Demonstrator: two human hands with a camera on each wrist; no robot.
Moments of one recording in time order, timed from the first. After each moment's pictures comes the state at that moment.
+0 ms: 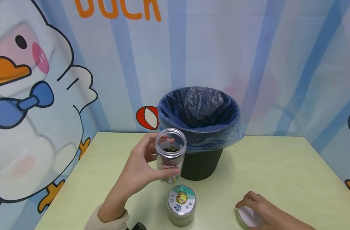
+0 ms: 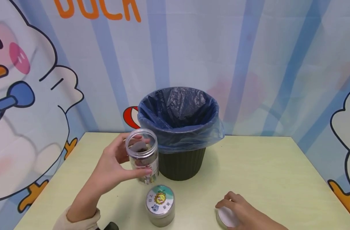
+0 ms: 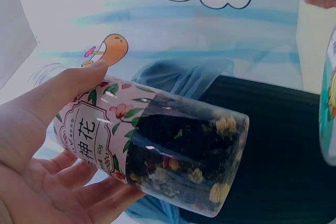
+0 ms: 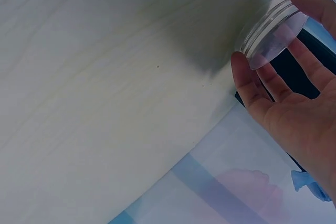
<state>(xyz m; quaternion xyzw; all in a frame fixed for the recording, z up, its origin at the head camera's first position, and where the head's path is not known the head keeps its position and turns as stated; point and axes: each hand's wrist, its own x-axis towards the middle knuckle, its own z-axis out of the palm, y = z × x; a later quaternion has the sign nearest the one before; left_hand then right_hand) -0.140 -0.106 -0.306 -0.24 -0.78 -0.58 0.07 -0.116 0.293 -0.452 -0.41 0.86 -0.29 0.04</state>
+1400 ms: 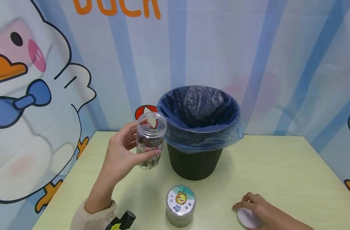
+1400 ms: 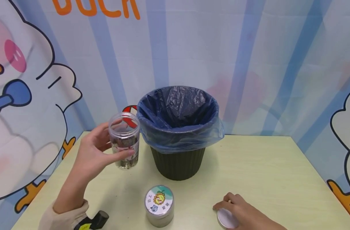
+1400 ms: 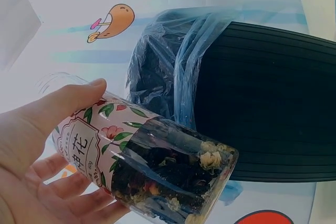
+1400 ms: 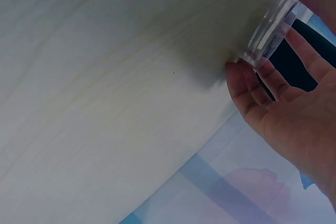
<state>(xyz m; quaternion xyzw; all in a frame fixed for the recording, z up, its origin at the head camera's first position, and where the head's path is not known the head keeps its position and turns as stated) -0.158 -0.137 -0.295 -0.17 -0.80 -0.56 0.16 -0.116 0.297 -0.460 -0.40 0.88 -0.25 0.06</state>
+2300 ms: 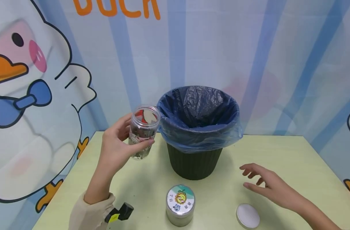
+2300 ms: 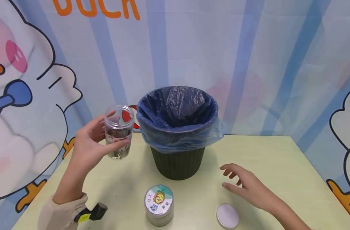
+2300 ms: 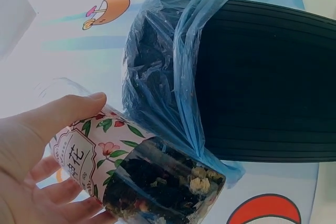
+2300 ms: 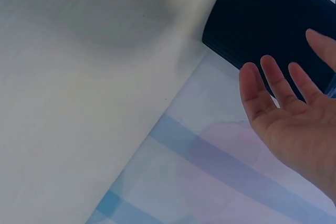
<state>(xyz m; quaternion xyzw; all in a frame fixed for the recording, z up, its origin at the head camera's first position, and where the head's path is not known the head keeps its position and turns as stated) -0.173 -0.146 -0.292 -0.13 -0.81 -0.52 0.21 -0.145 0.291 -0.393 -0.26 0.90 -0.35 -0.01</state>
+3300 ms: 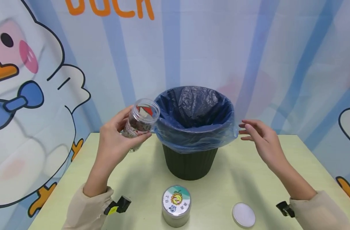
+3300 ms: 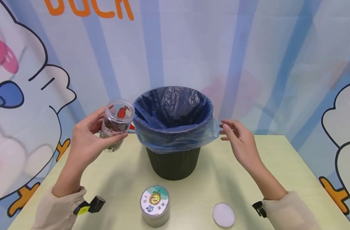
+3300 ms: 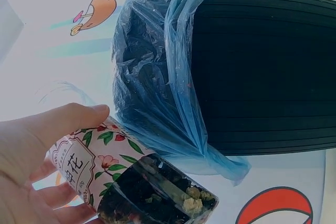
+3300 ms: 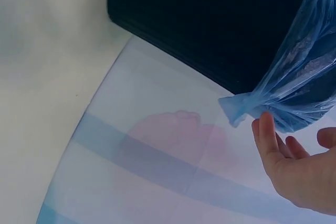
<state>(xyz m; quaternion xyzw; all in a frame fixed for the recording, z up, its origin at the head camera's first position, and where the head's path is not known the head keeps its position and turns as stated) -0.186 -0.137 -0.281 -0.15 -0.82 -0.48 0.26 -0.190 0.262 -0.320 -0.16 0.83 -0.51 -0.18</state>
